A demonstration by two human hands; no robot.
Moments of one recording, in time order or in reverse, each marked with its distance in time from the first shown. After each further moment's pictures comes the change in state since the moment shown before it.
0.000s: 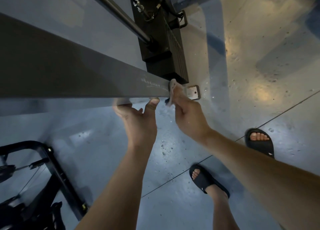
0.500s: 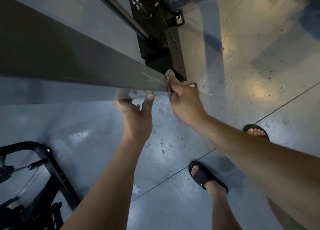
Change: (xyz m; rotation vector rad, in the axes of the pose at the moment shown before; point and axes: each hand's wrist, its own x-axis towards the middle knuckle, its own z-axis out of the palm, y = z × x) left_hand 0.008 -0.012 -0.016 -0.020 -0.196 0.051; right_hand 0.008 -0.027 -0.008 0.110 0.033 0.095
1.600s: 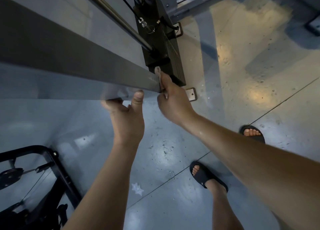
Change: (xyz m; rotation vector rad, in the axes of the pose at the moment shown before) left_hand -0.025 0.077 -0.045 -0.017 0.102 0.075; right_hand -0.024 -0.071 -0.002 0.033 -0.044 -0.024
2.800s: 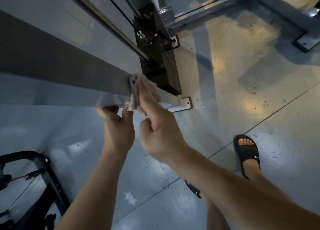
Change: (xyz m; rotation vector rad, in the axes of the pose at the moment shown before) left_hand 0.003 -0.008 -0.013 0.148 -0.054 -0.029; right_hand -0.054 -0.035 0.012 0.057 0.002 -0.198
